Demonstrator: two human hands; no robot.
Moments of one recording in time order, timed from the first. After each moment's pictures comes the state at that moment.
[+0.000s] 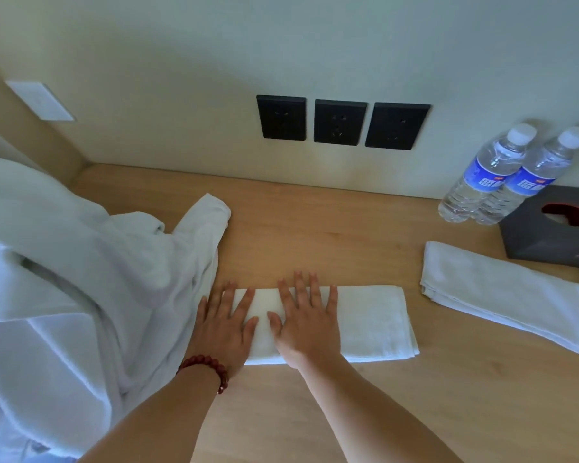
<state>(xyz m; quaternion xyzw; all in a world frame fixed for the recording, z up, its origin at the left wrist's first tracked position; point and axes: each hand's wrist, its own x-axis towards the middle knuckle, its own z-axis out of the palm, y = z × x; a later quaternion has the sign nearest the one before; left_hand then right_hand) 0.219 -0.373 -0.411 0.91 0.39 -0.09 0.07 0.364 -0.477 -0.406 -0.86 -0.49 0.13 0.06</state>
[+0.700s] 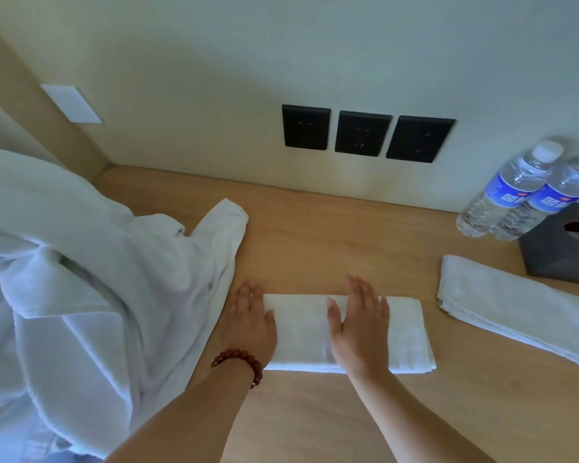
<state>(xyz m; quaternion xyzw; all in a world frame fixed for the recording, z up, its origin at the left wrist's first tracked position) 0.250 -0.380 -0.395 0.86 0.49 -0.01 0.13 0.400 -0.503 -0.393 -0.90 -0.36 0.09 0.24</state>
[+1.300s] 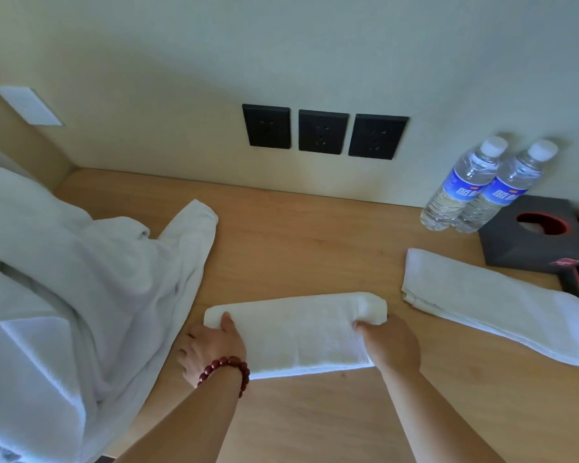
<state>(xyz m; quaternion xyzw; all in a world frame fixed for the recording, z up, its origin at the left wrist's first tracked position) 0.270 -0.416 -0.380 0.55 0.80 0.02 0.25 0.470 -0.571 -0.371 -0.91 -0.03 0.31 0.26</state>
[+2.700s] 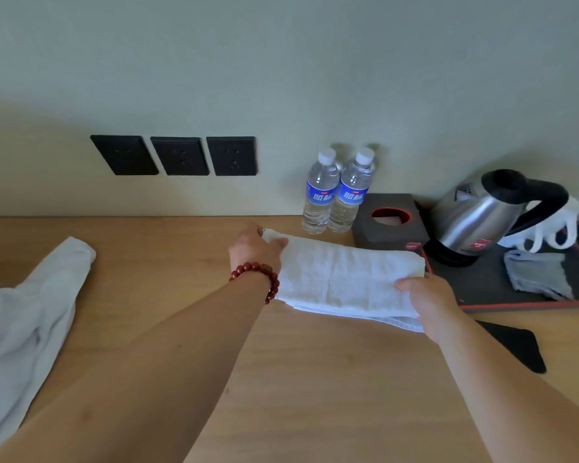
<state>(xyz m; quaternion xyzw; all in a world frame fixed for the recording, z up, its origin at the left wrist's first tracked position) 0.544 -0.486 -0.288 0.72 0.52 0.13 0.43 0.672 -0.731 -0.306 -0.83 0.12 0.26 0.48</state>
